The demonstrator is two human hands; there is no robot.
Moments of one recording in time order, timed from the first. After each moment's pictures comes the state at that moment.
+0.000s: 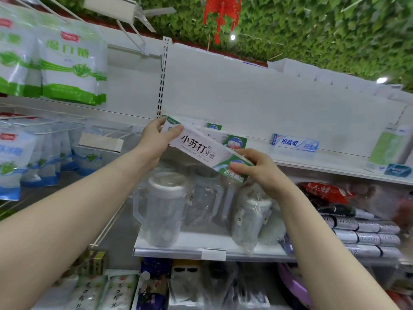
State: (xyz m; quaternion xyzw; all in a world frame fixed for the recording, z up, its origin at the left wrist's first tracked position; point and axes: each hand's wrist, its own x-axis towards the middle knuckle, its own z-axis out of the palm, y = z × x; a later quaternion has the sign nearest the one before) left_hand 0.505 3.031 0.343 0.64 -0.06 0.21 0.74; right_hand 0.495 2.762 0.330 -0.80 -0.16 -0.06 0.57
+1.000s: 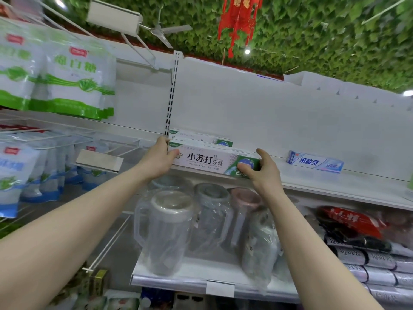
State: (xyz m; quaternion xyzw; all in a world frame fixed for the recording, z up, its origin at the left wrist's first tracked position) left_hand 0.552 3.044 0.341 0.88 0.02 0.24 0.41; right_hand 0.574 2.783 0.340 -0.83 -0.09 -0.25 0.49
